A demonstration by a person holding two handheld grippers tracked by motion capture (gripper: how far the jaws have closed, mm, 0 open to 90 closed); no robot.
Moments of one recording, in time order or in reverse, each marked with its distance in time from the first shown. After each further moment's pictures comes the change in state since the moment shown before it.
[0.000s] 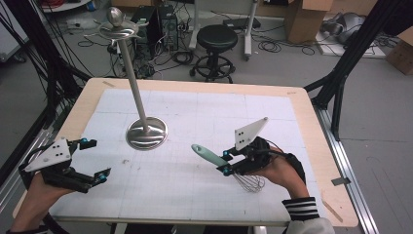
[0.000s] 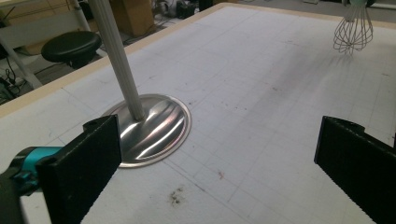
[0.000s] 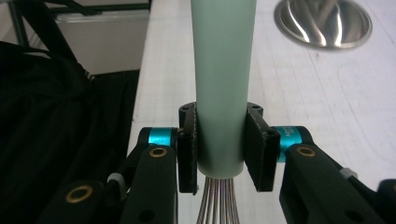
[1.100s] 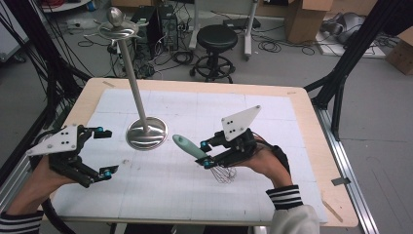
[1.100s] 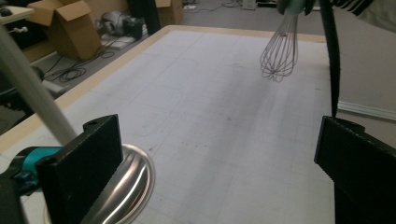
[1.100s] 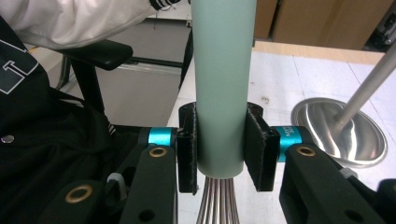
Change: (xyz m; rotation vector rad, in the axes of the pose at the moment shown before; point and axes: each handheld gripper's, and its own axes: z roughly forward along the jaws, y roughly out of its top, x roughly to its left) left arm -0.004 0.056 0.017 -0.043 -0.245 0.111; right arm -0.004 0.048 0.011 -0.240 0.121 -0.150
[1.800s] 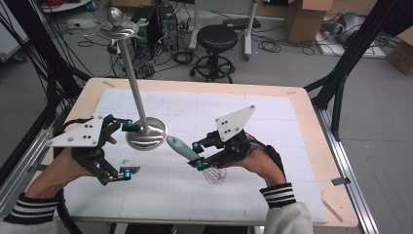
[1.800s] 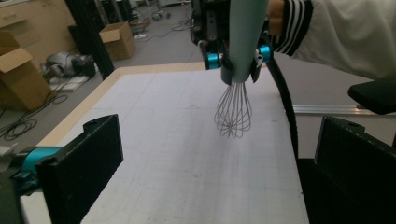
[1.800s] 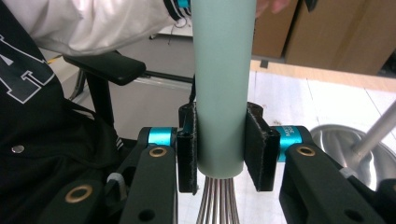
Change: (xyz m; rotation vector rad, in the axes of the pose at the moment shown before) left arm -0.011 0.051 0.041 -0.079 -0.203 0.140; right arm -0.001 0.006 0.013 -0.071 0.060 -0.031
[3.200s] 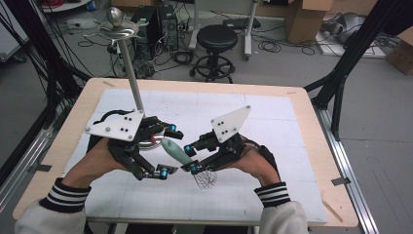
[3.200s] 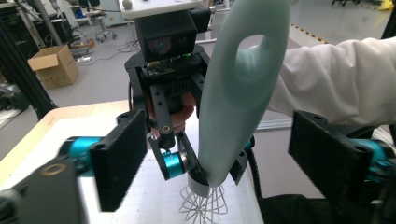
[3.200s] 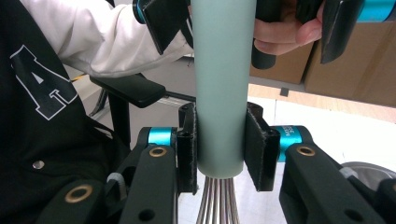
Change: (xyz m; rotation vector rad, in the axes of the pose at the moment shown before) left arm -0.002 0.048 0.065 -0.076 -0.228 0.007; right arm 0.000 0.007 0.013 -0.101 0.090 -0.032
